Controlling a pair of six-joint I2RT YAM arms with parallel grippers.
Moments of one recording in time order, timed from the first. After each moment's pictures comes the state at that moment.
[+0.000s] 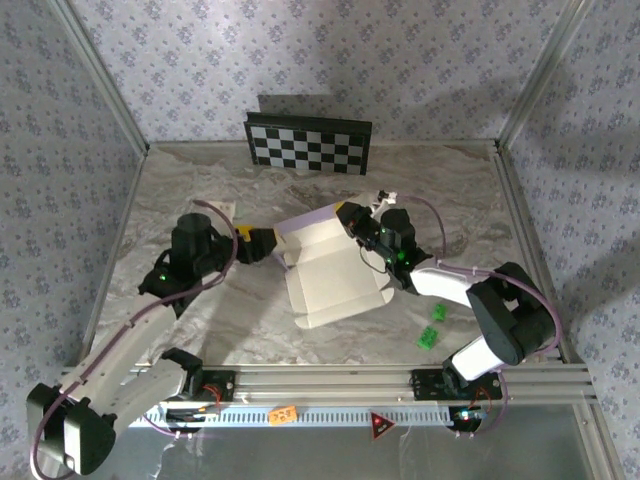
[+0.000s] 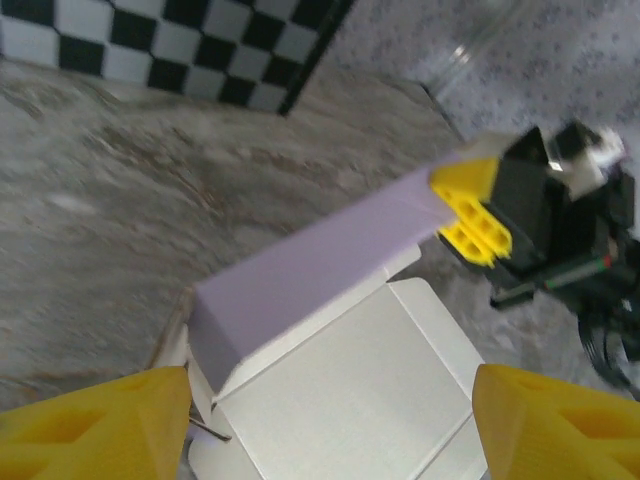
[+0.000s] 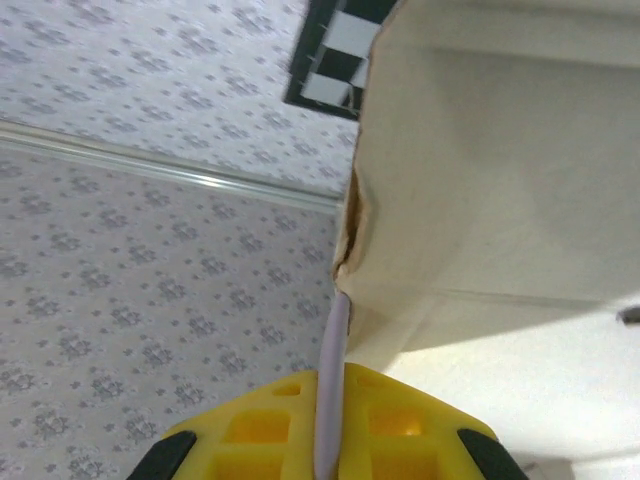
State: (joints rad) left arm -0.42 0.91 0.74 -0.22 0.30 -0.46; right arm 0.59 1.52 0.65 0.80 -0.12 1.24
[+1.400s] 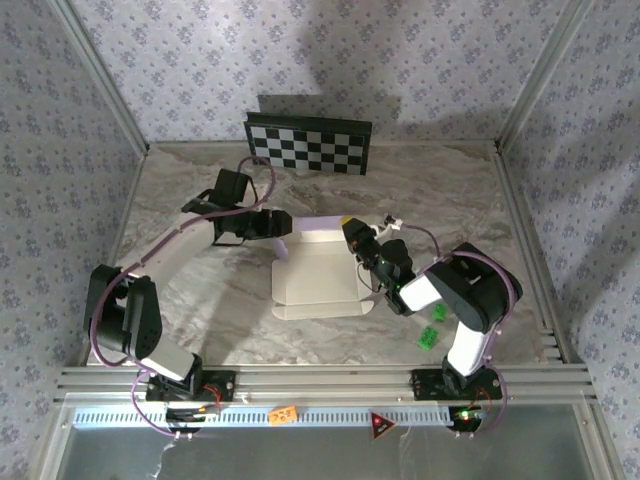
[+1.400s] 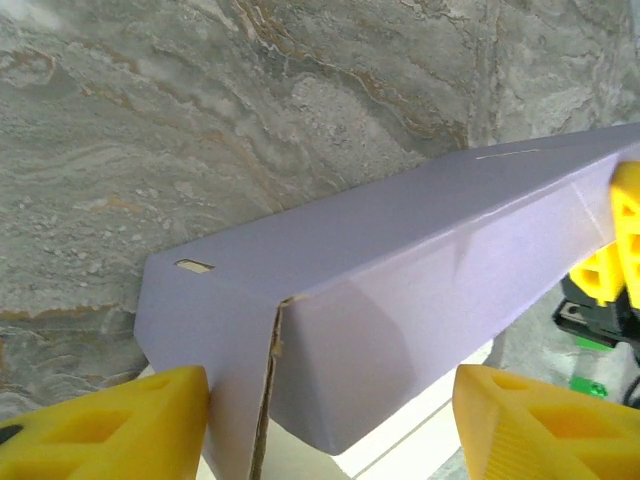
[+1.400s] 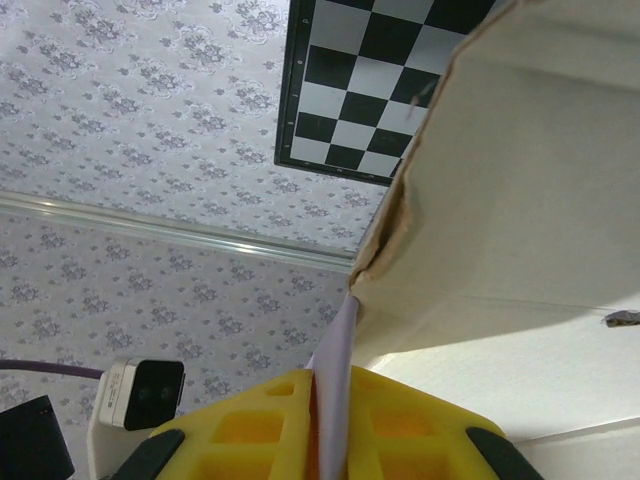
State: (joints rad) left arm -0.37 1.53 1.14 -0.55 0.47 -0.39; right arm 0.63 1.78 0.46 1.33 0.06 1.35
